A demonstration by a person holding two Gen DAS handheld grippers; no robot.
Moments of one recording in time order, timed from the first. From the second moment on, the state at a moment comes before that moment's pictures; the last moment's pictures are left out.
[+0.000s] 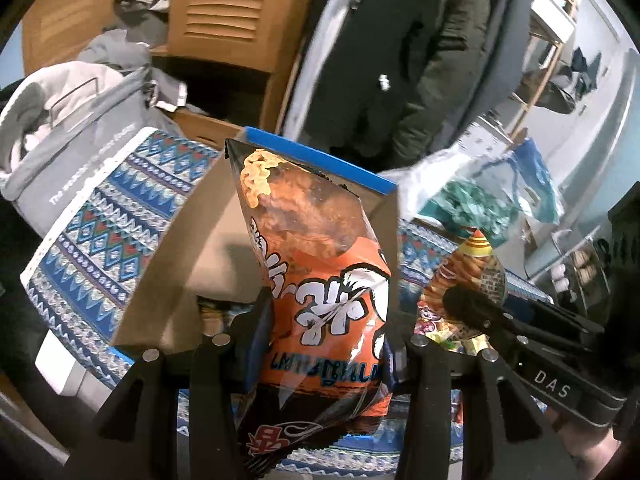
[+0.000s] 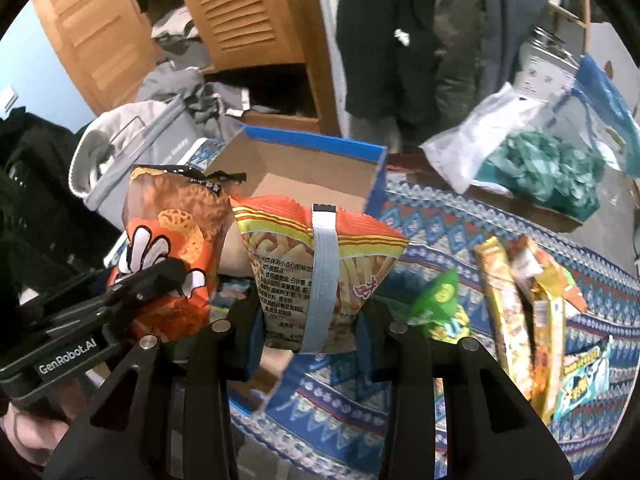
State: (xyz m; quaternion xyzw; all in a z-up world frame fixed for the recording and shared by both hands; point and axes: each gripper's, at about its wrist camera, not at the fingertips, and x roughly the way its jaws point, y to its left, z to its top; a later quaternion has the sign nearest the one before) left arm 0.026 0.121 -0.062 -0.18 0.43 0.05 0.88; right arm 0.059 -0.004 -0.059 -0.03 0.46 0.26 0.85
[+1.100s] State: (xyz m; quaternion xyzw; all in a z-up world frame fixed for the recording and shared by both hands) left arm 0.026 0.157 -0.079 -0.19 0.43 0.11 0.88; right arm 0.072 0.037 -0.076 -0.06 0.47 0.29 0.83
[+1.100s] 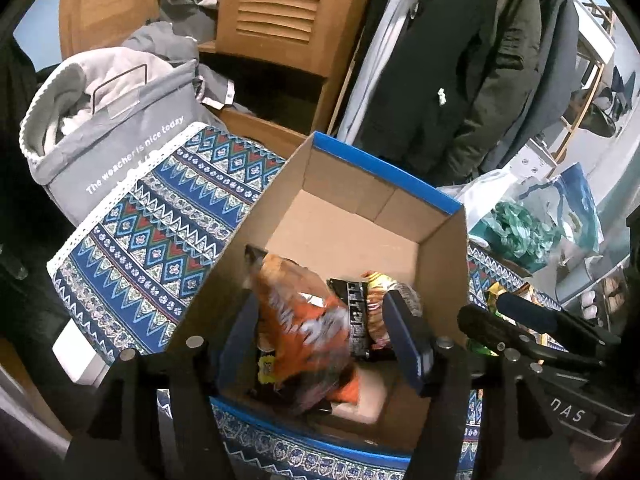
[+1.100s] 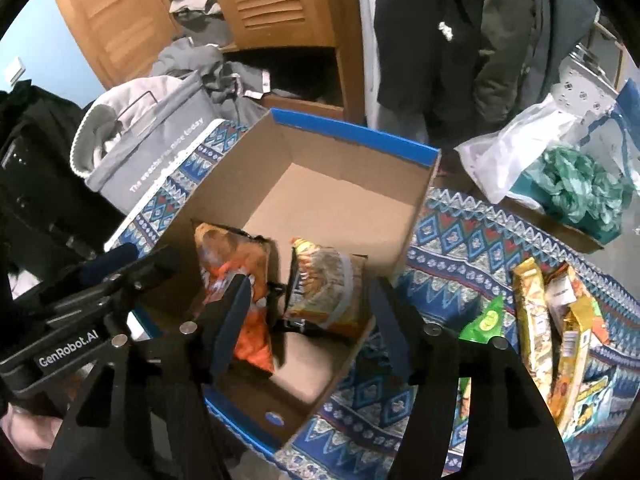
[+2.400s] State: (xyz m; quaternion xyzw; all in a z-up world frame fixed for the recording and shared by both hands) left arm 0.043 0.020 -0.086 -0.19 0.48 -0.01 0.85; right arm 0.059 -0.165 -0.064 0.00 0.46 0.16 0.88
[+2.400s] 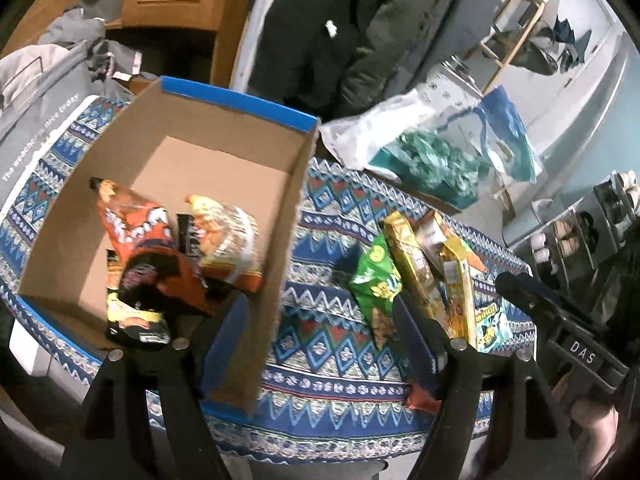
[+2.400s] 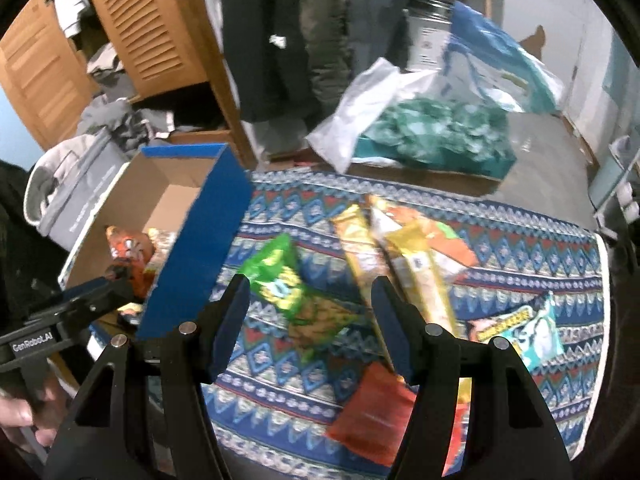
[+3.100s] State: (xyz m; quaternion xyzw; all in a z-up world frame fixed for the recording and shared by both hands) left arm 0.066 -0.050 -0.117 -0.17 0.54 -0.02 0.82; right arm 0.080 -0.257 -0.105 0.00 0.51 0.15 0.85
